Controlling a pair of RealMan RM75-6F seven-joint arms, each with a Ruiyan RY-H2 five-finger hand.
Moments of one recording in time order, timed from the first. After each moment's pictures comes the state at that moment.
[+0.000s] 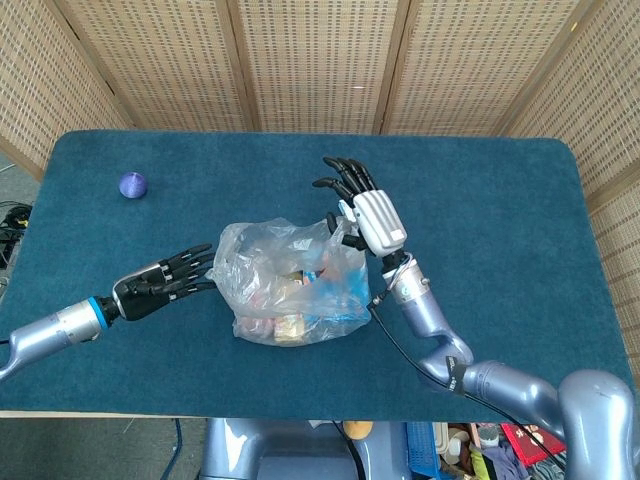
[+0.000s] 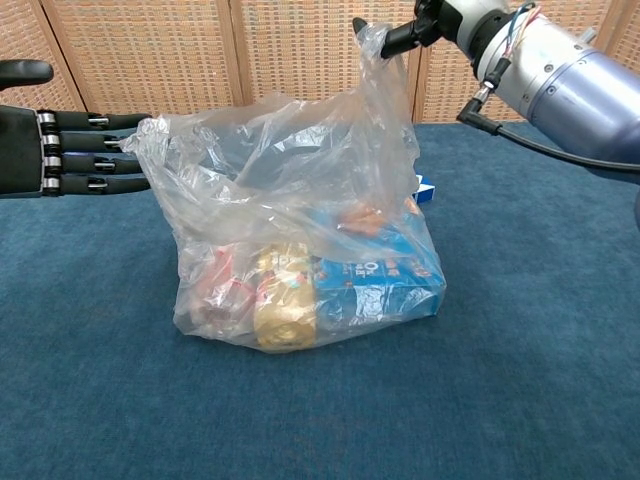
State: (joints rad) left arm -0.90 -1.22 0.35 -1.12 1.88 1.23 -2.71; right arm 0.91 -1.70 0.39 -1.18 -1.35 1.16 0.33
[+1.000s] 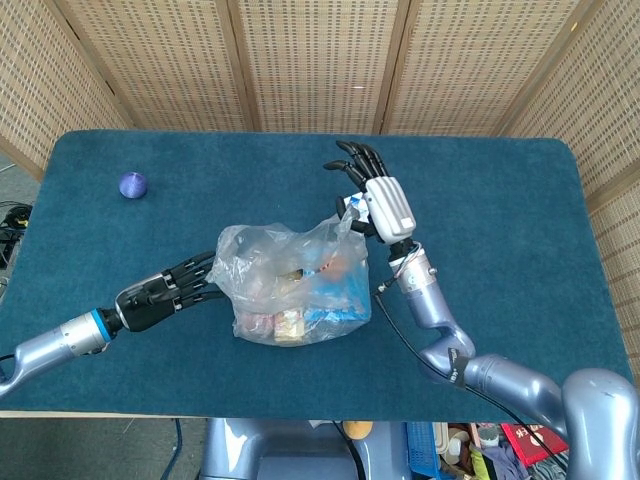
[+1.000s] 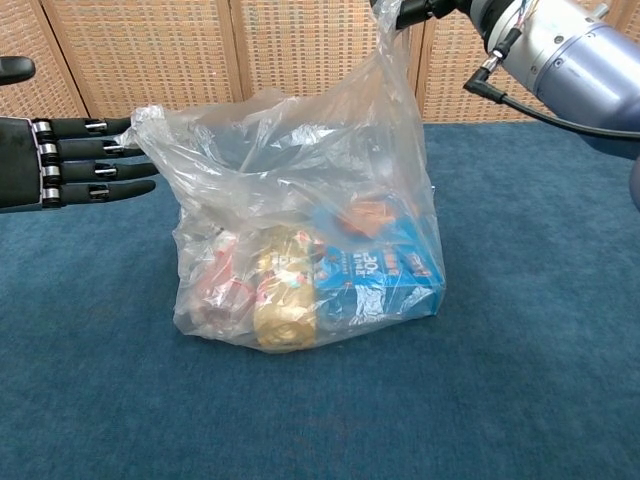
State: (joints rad) left arm -0.85 -1.26 0.38 -1.12 1.84 1.35 -2.70; right arm 0.92 -1.69 0.43 -1.16 -1.31 1.16 0.36
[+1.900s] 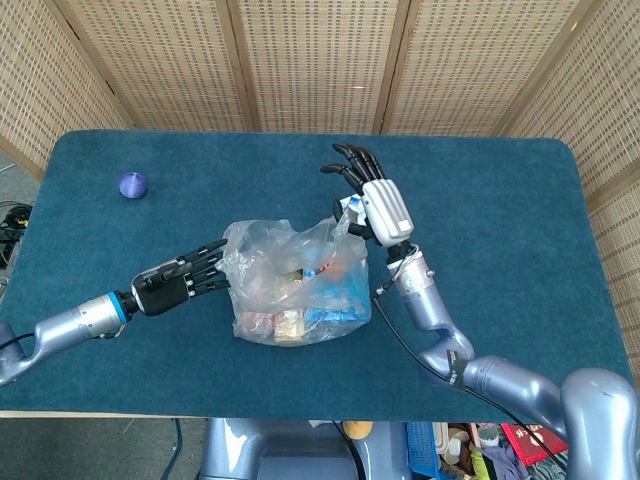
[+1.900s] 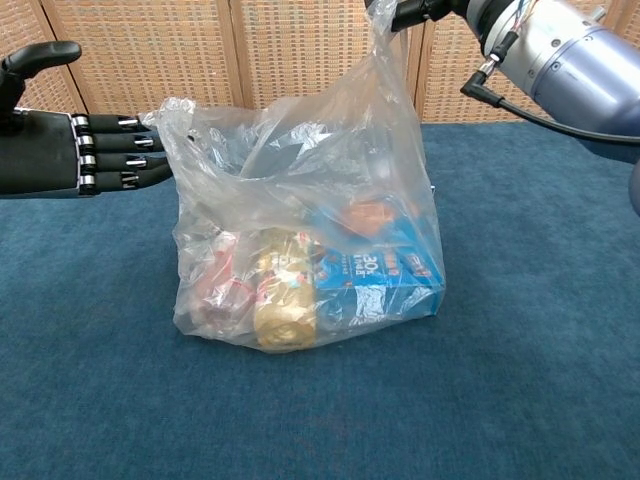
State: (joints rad) left arm -0.93 -1.31 0.36 -1.03 1.83 1.27 -2.90; right arm 0.92 -1.69 0.42 -1.17 -1.31 1.17 0.35
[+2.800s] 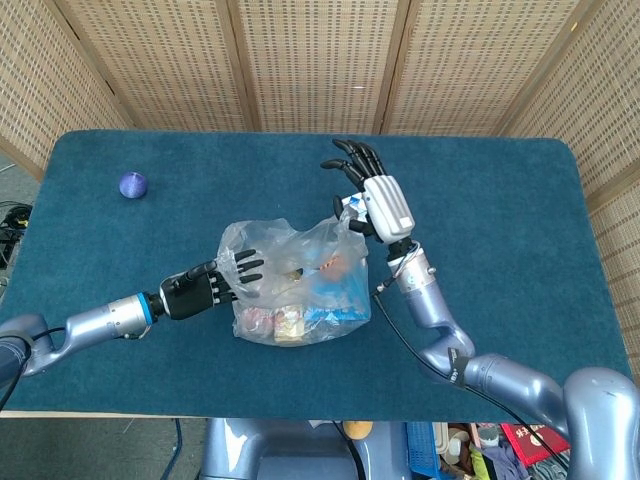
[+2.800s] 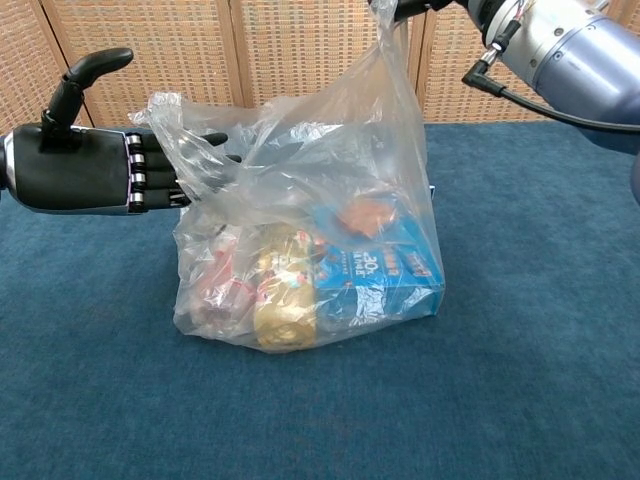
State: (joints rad) left arm -0.99 -1.40 0.38 -1.00 1.84 1.25 -2.95; right arm 0.93 -1.68 0.43 -1.18 -1.31 1.17 0.36
